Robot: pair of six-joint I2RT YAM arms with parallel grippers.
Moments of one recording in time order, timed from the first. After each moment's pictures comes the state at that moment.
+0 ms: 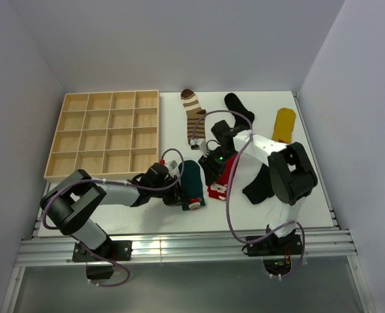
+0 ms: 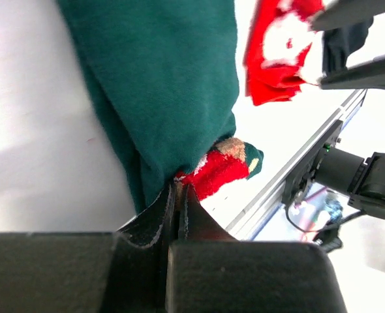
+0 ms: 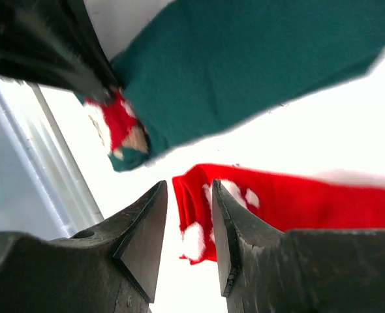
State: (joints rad) left arm -0.80 1.58 0.51 0.35 0.35 -0.99; right arm 0.48 1.86 1.25 -0.87 -0.69 -0.50
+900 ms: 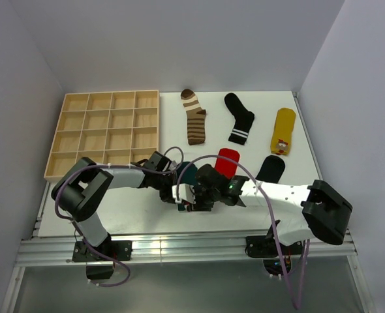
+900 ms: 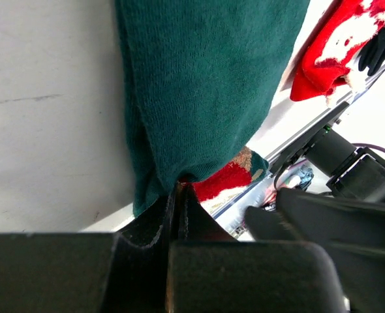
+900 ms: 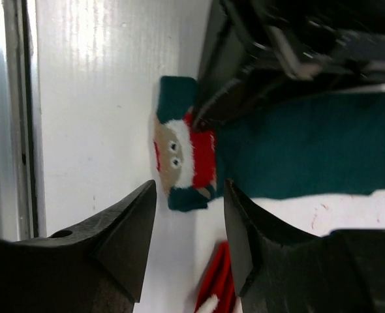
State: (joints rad) left arm -0.66 1.71 0.75 -0.13 0.60 -0.93; right arm 0.97 1.34 0.71 -0.27 -0.29 -0.63
